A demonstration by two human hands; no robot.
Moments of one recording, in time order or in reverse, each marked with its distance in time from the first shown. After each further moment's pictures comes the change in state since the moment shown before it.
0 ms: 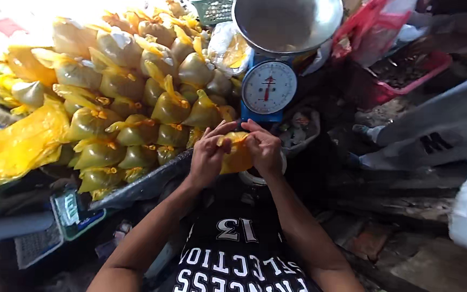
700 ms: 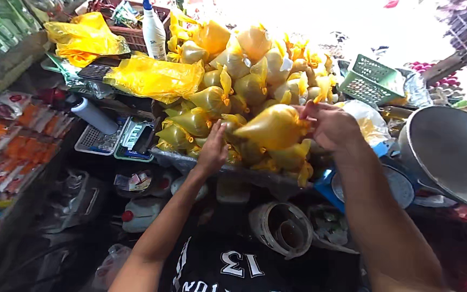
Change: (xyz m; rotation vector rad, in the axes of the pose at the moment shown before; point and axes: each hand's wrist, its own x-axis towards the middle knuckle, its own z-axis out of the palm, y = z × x) left_hand -0.102 -0.151 -0.151 0.450 0.576 -0.416; right_hand 0.213 -0.139 0.142 0.361 -0.811 0.344
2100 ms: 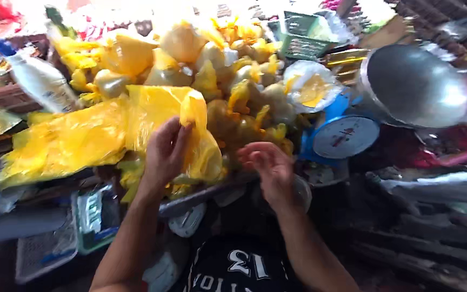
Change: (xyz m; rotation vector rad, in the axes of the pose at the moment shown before) left_hand 0.144 0.016 -0.105 -0.412 -0.249 0.300; right_hand -0.049 0.067 0.138 0.095 0.439 -0.396
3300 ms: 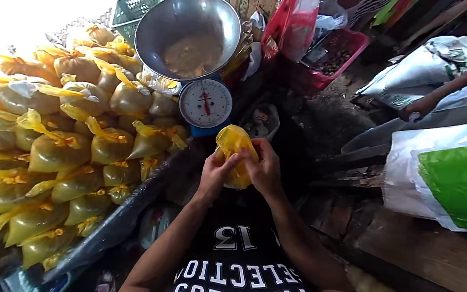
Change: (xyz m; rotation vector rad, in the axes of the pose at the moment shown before) left_hand -0.081 0.175 0.463 -0.792 -0.547 -0.541; right_hand -0.169 0.028 -0.354 -0.496 0.602 0.249
